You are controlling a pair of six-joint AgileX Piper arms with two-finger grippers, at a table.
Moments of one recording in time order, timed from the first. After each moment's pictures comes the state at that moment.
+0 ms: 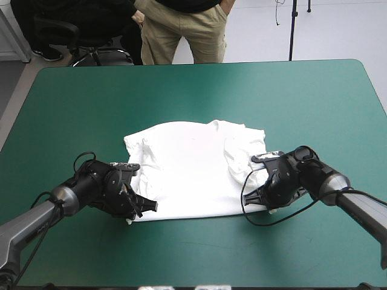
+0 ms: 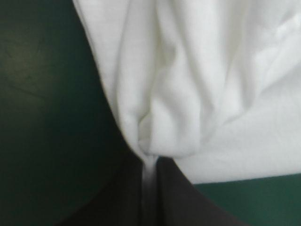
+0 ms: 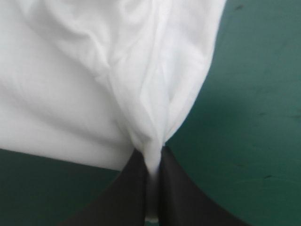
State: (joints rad) left arm -0.47 1.41 -0.79 -0.06 0.89 -0.28; right arm 0.48 1.44 -0.92 0.03 0.94 0.21
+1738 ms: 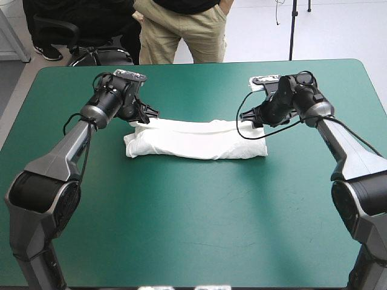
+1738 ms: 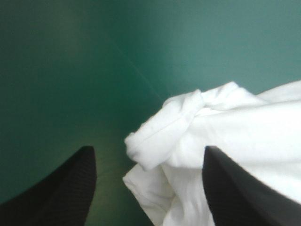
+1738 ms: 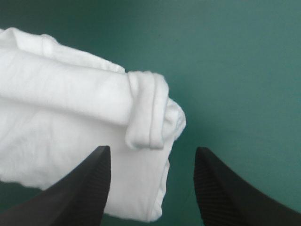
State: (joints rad) left arm -0.32 1.93 -1.74 0.21 1.00 -0.13; right arm 0.25 1.89 -1.69 0.08 1.02 0.01
